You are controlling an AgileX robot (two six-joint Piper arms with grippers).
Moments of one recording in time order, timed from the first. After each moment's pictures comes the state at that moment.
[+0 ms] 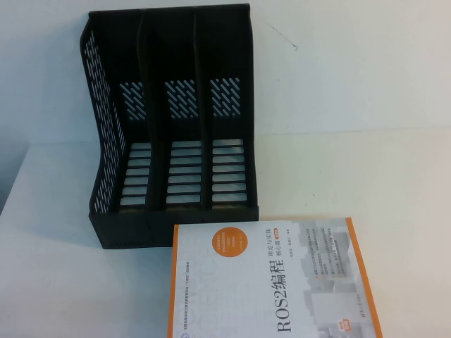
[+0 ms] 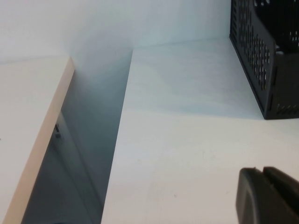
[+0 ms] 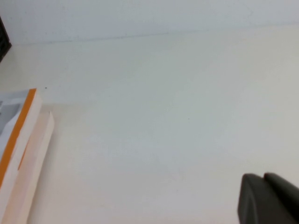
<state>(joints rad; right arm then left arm) -0.03 -0.01 0.03 0.01 0.42 0.04 -0.02 -0.01 0.03 0.07 0.37 -0.02</state>
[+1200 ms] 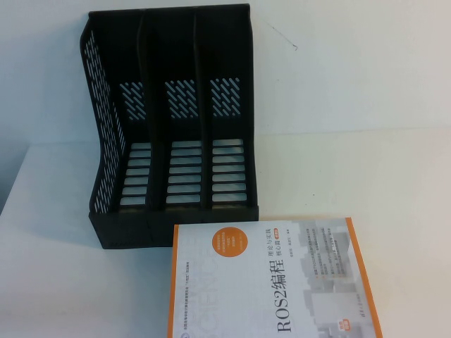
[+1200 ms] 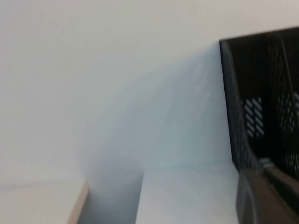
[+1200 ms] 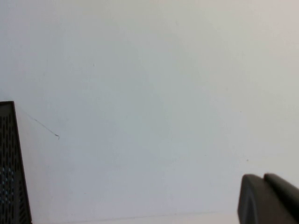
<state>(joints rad) -0.03 -0.01 0.03 0.01 -0.12 0.04 -0.02 -0.01 0.03 0.10 -0.03 -0.03</state>
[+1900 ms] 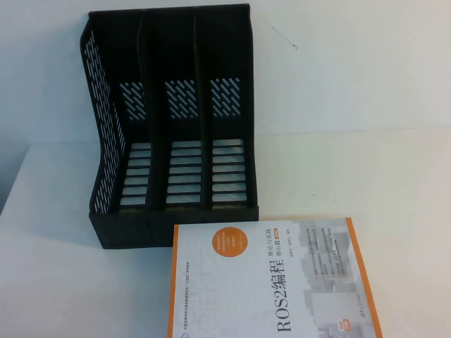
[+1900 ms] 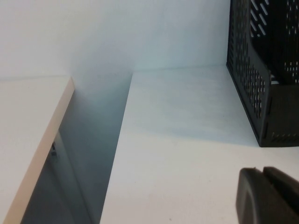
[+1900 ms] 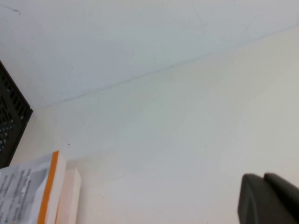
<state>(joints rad) -0.03 -0.01 0.03 0.01 0.33 0.29 -0.02 -0.01 0.03 0.06 0.30 -0.06</state>
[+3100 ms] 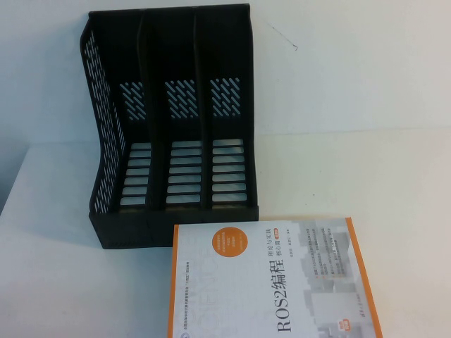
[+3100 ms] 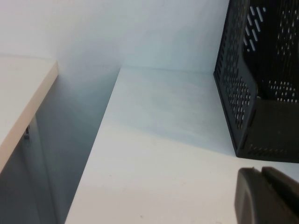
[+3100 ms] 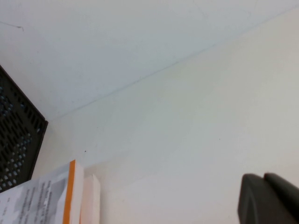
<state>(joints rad) -0.03 -0.01 0.03 0.06 0.33 0.37 -0.02 -0.01 0.03 -0.02 0.30 -0.15</state>
